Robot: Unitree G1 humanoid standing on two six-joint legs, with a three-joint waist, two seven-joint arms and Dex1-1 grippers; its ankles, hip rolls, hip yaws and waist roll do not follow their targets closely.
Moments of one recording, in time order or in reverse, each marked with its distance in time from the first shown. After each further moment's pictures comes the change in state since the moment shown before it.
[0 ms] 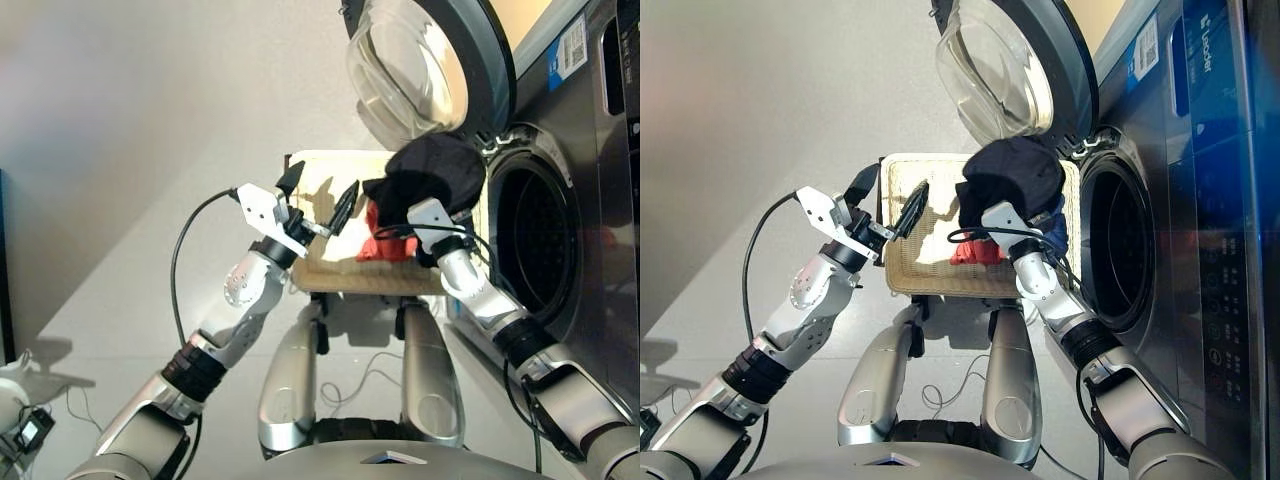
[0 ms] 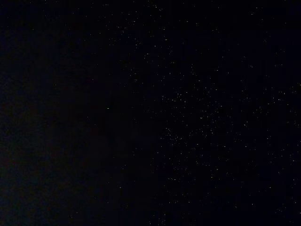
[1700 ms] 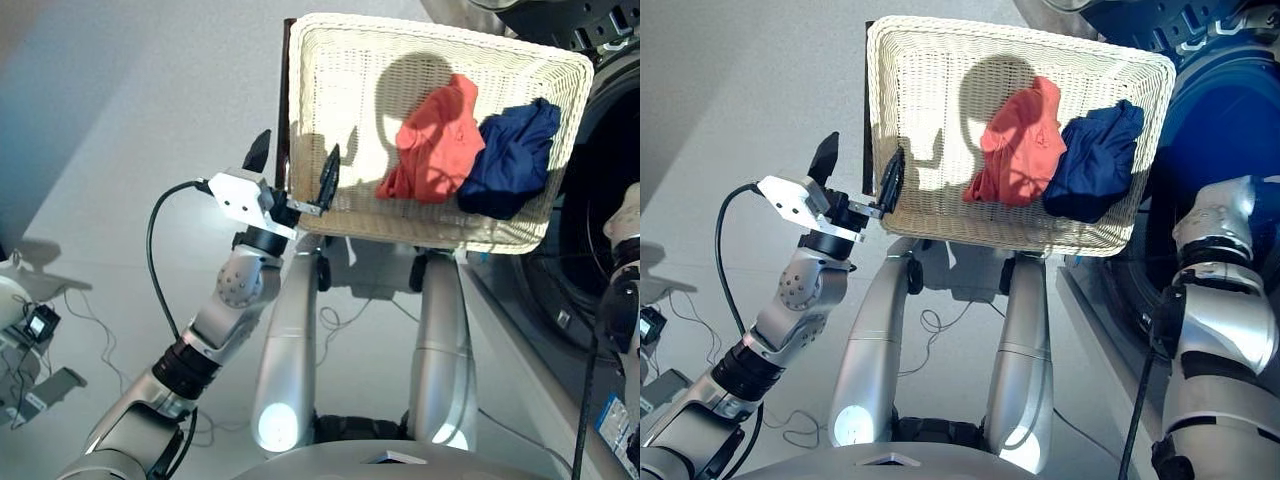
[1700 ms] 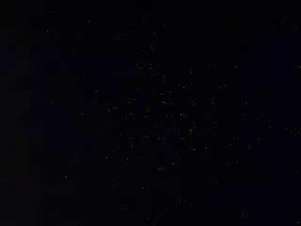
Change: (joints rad) left arm -0.010 0.143 0.002 -0.142 0.067 -0.028 0.190; right arm -0.516 -0.348 -0.714 0.689 0.945 -0.201 -0.468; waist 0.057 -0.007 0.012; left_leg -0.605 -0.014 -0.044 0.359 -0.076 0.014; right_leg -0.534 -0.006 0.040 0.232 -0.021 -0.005
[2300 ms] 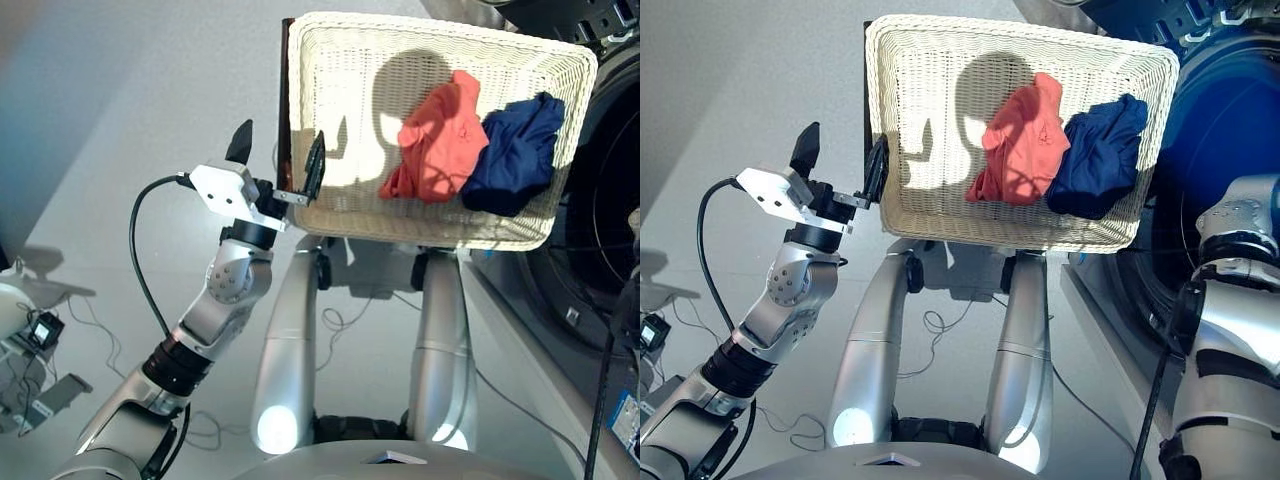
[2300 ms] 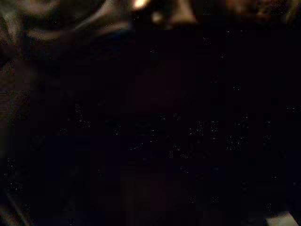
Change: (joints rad) left arm -0.013 -0.019 0.005 0.008 -0.008 0.001 0.034; right arm 0.031 0.116 0.093 -0.110 0.059 -0.023 0.067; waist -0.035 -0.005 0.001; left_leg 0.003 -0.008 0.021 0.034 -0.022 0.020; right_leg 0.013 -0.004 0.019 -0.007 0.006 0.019
